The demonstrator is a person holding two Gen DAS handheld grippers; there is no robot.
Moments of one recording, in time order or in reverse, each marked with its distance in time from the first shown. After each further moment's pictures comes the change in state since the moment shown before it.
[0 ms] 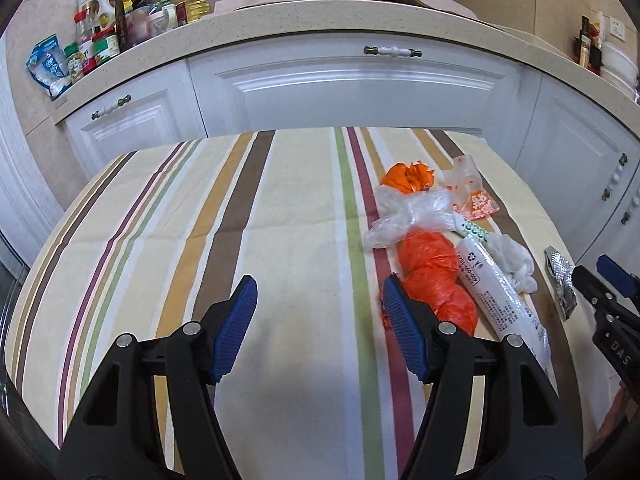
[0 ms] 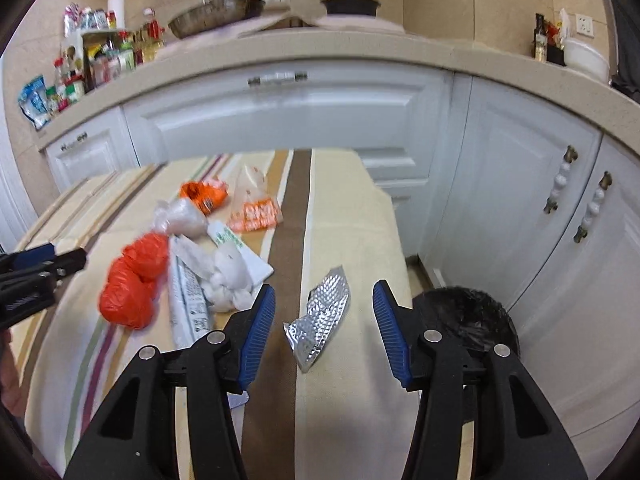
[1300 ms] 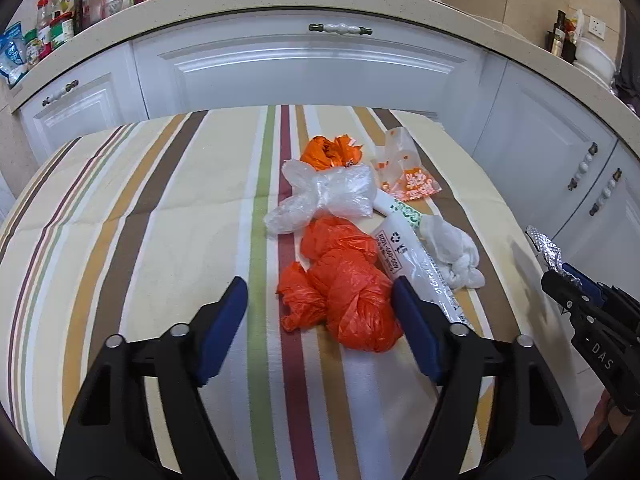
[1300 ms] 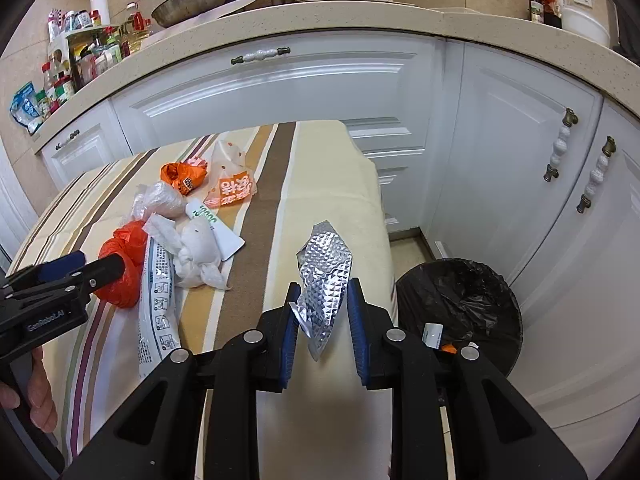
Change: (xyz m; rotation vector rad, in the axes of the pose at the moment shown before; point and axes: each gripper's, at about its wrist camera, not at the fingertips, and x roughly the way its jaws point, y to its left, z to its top) left arm 0.022 -0.050 -0.006 0.002 0.044 -0.165; right arm 0.003 -0.030 -0.008 0.048 0.073 0.031
